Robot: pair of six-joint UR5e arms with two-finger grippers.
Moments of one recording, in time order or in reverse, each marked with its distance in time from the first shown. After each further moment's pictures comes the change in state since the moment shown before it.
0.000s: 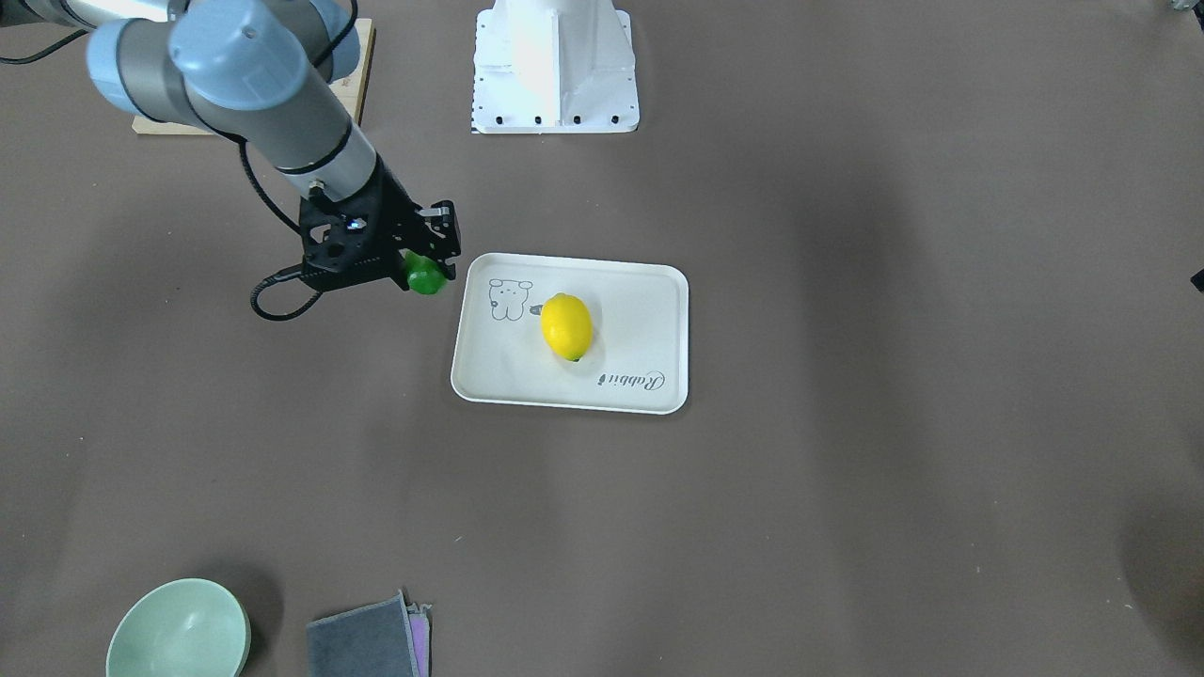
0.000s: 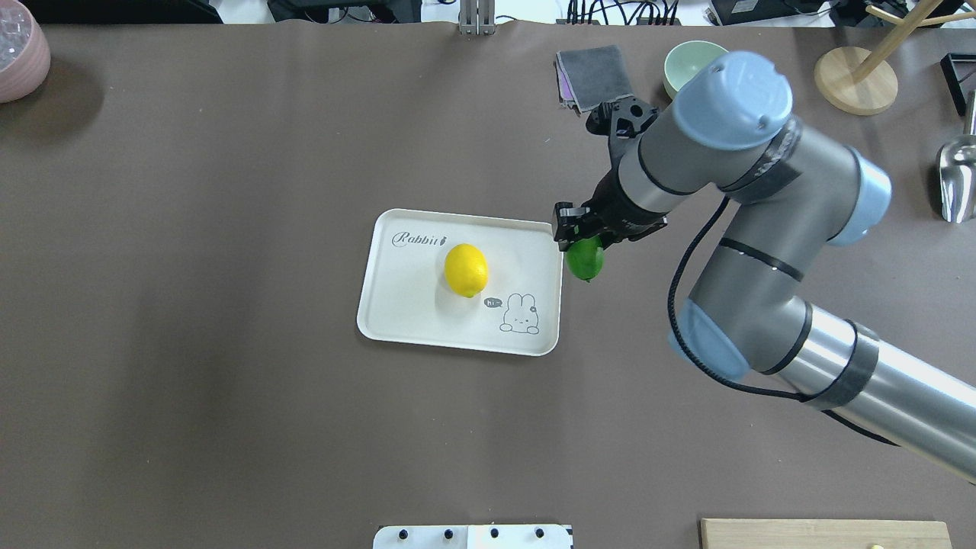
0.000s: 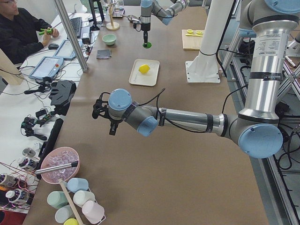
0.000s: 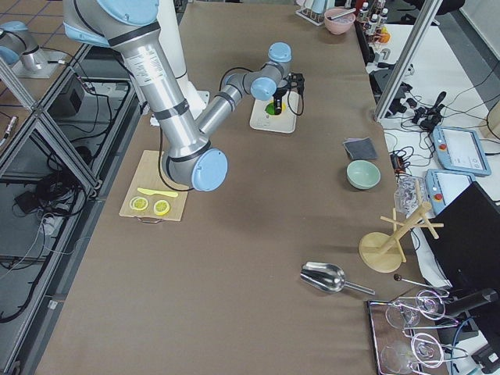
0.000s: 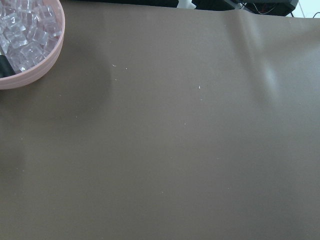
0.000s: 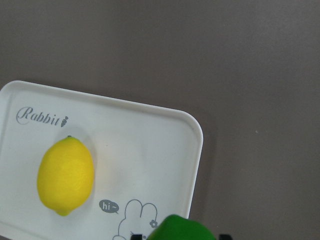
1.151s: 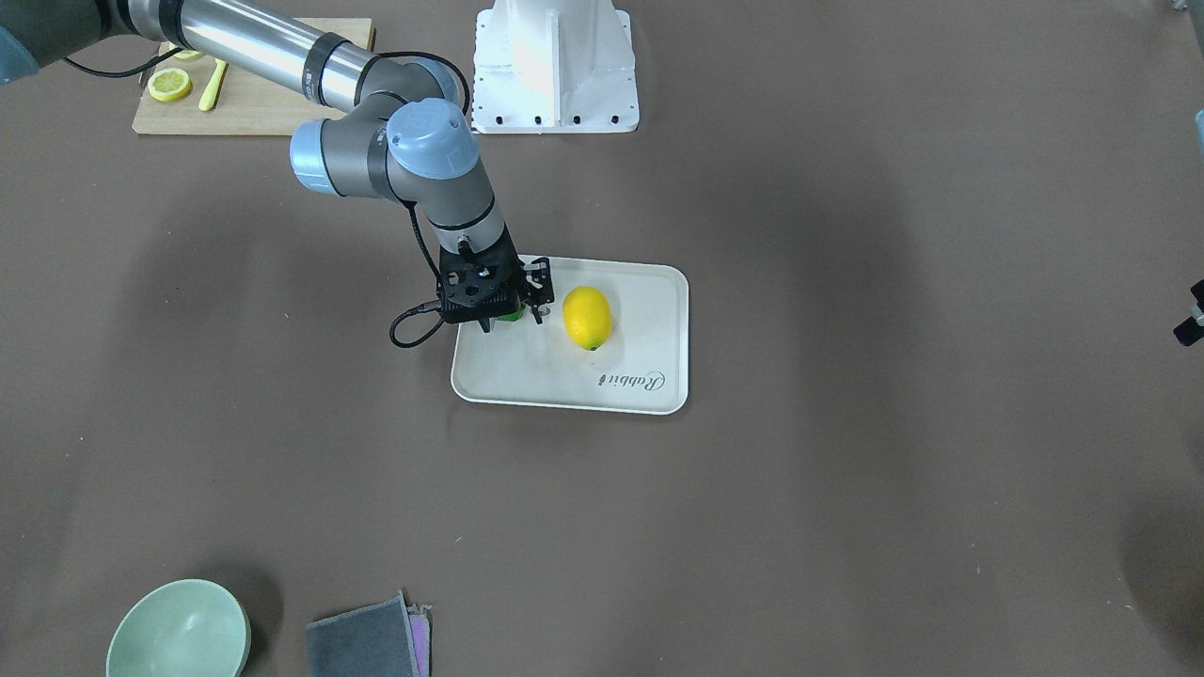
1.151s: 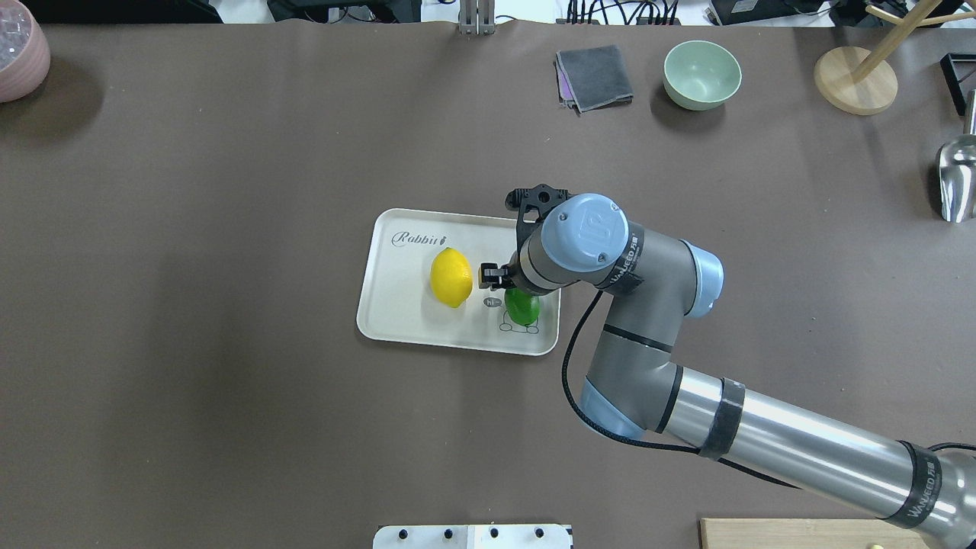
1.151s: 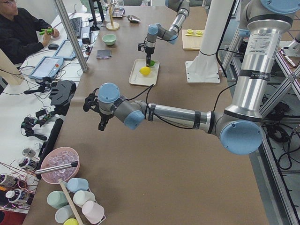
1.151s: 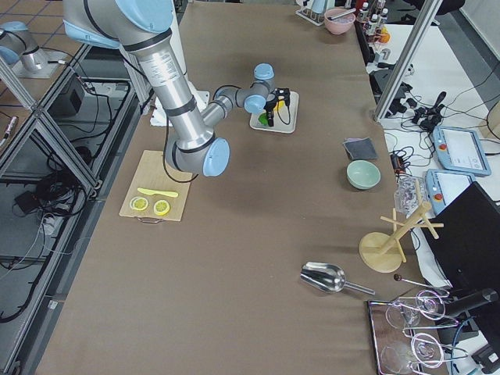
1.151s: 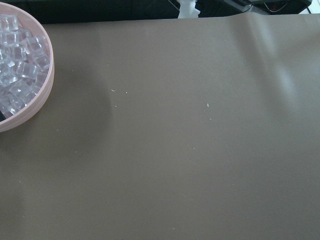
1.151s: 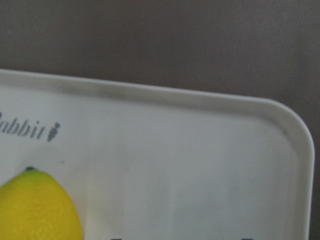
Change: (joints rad) left arm 0.038 -0.100 0.073 0.002 0.063 0.159; right arm -0.149 0.114 -0.285 0.238 -0.249 0.152
